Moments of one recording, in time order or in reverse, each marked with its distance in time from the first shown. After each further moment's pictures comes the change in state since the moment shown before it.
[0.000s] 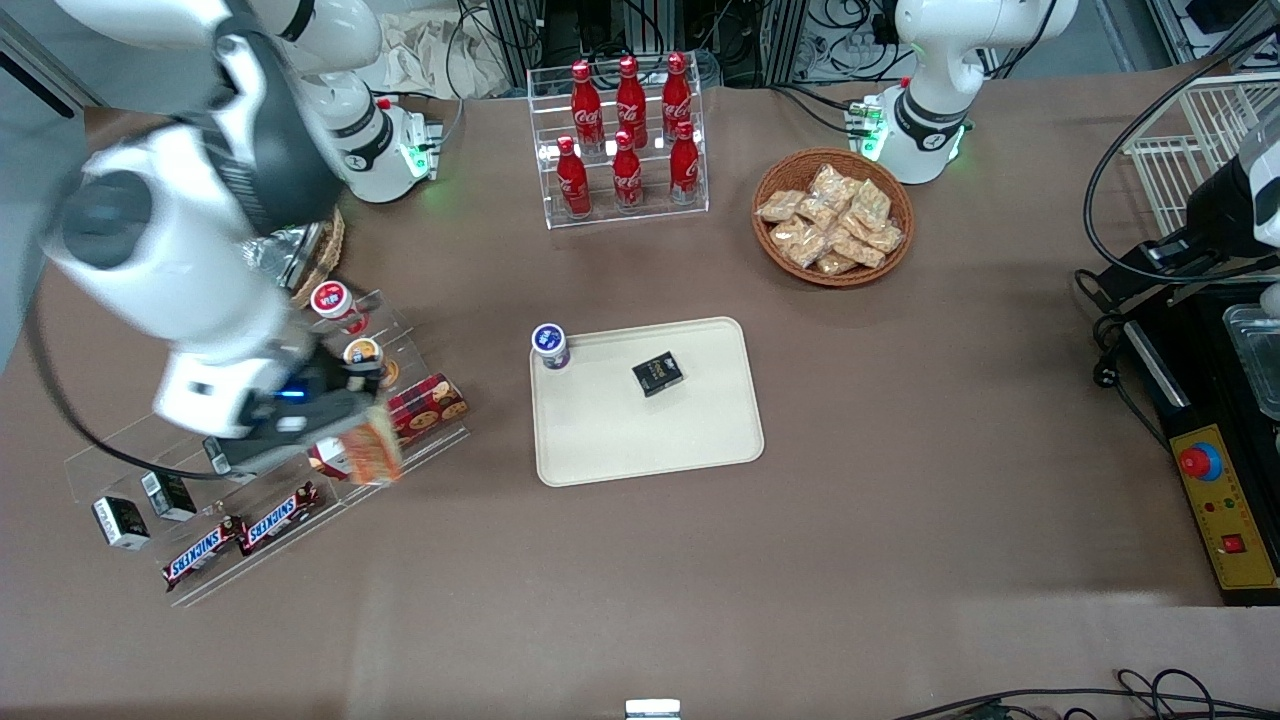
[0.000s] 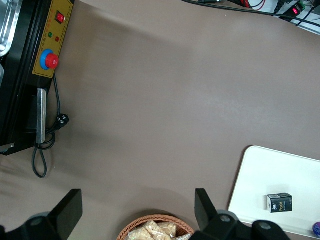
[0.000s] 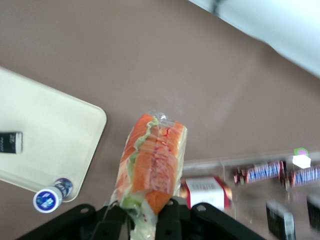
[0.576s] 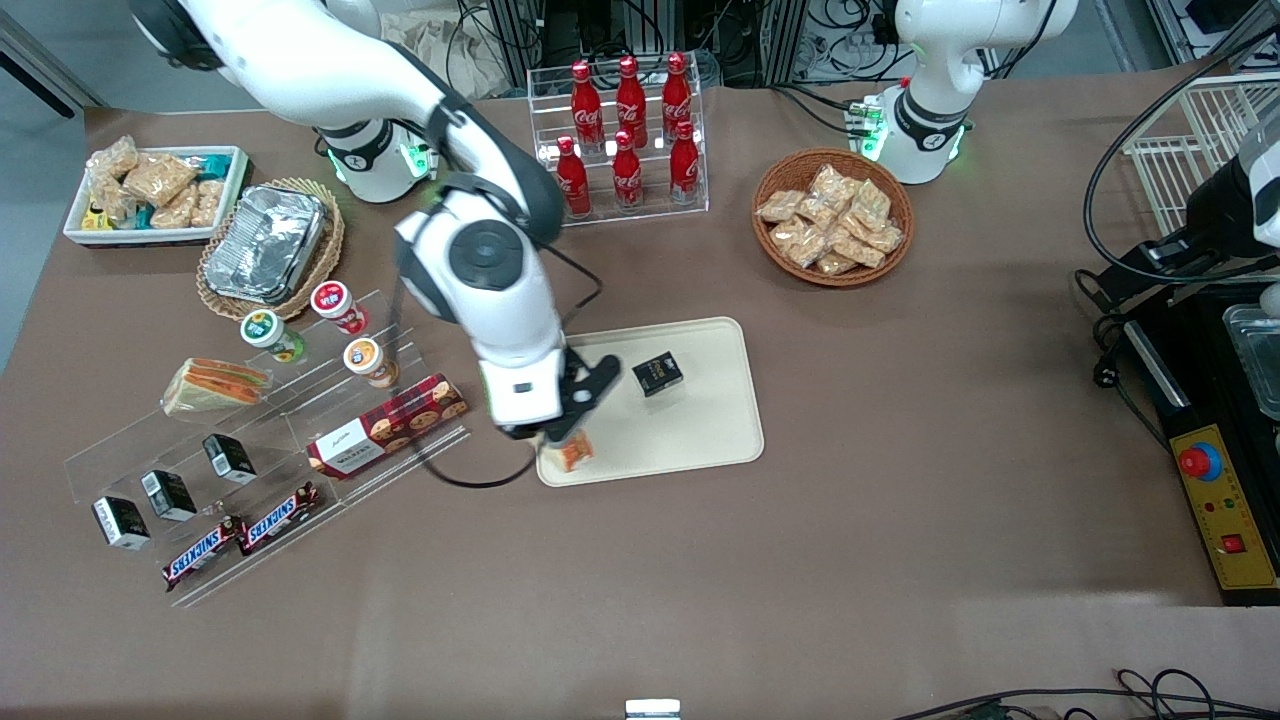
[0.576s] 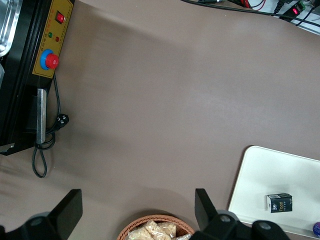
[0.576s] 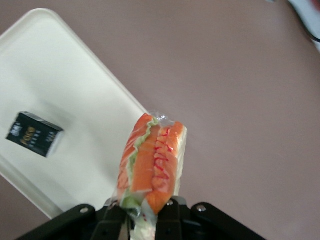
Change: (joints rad) arm 0.284 0.229 -0.001 -0.010 -0.109 0.213 -0.048
